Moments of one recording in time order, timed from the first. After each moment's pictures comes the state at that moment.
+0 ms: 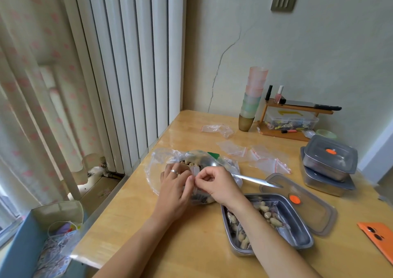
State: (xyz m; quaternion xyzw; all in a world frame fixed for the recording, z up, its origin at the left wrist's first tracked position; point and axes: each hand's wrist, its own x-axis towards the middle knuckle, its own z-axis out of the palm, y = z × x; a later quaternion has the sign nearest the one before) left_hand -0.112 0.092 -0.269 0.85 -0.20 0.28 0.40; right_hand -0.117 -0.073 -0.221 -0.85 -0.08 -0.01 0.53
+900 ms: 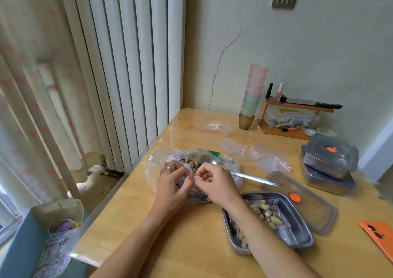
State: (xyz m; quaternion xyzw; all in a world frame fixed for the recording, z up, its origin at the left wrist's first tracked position) left_hand -0.108 0.096 -0.264 0.81 -0.18 0.27 0.49; right_hand -0.122 -0.066 -0.223 -0.88 -0.09 -0.08 0.47
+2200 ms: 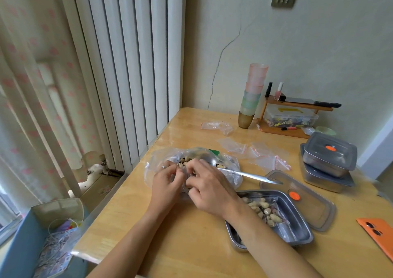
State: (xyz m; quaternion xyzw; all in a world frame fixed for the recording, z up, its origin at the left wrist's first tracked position) left_hand -0.109 0.102 -0.261 0.76 -0.11 0.20 0.61; right_hand -0.136 -0.055 -0.214 -0.89 -0.36 -0.25 0.16
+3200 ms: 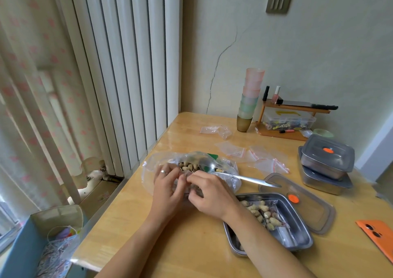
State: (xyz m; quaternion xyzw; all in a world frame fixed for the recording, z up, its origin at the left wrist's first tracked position) left_hand -0.114 0.102 -0.256 0.80 -0.19 0.31 0.48; right_hand -0.136 -0.060 -0.220 -0.92 -0.25 -0.14 0.25
